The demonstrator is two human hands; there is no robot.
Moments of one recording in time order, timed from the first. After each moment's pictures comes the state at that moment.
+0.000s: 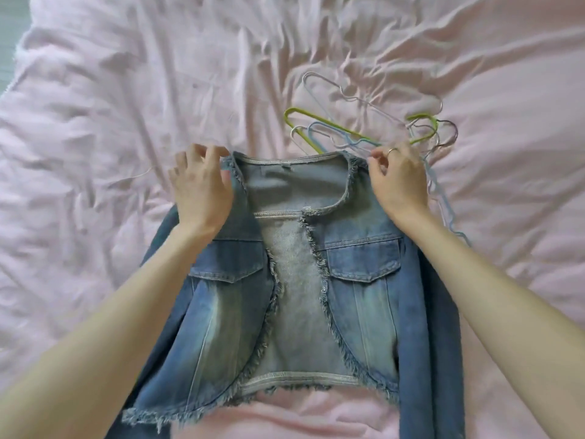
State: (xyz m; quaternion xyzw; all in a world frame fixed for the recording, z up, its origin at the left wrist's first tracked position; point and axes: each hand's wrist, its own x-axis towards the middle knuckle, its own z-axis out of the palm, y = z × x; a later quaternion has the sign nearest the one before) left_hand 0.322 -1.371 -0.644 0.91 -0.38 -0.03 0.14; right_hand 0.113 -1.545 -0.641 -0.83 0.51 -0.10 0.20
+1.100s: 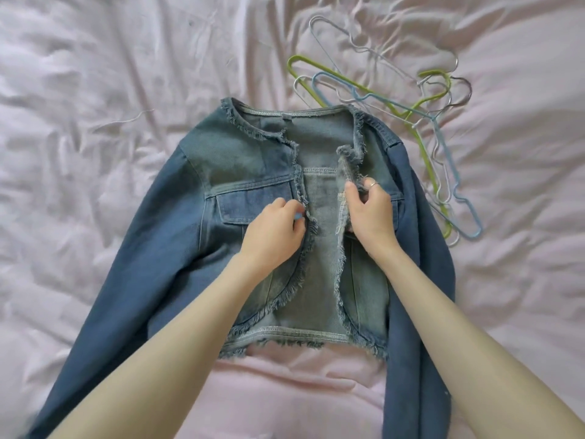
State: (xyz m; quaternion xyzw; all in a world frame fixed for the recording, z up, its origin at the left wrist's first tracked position) left_hand 0.195 -1.329 -0.675 0.82 -0.45 -0.33 0.12; right_hand 0.079 -1.444 -0.682 -0.66 0.56 -0.10 0.48
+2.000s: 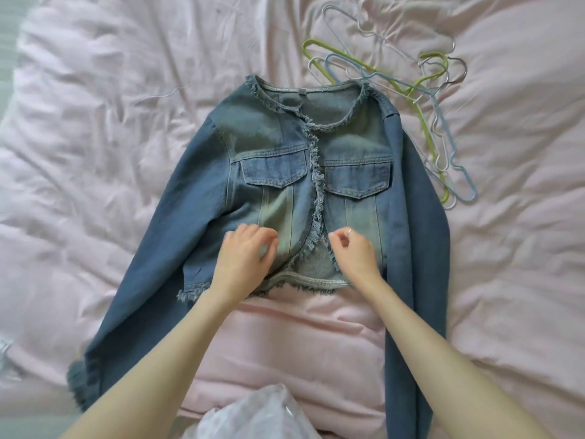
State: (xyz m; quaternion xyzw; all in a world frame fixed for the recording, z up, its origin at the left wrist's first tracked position) left_hand 0.174 -1.194 -0.662 0.83 -0.48 -0.20 0.18; right_hand 0.023 -1.327 -0.672 -0.69 0.56 0.07 0.45
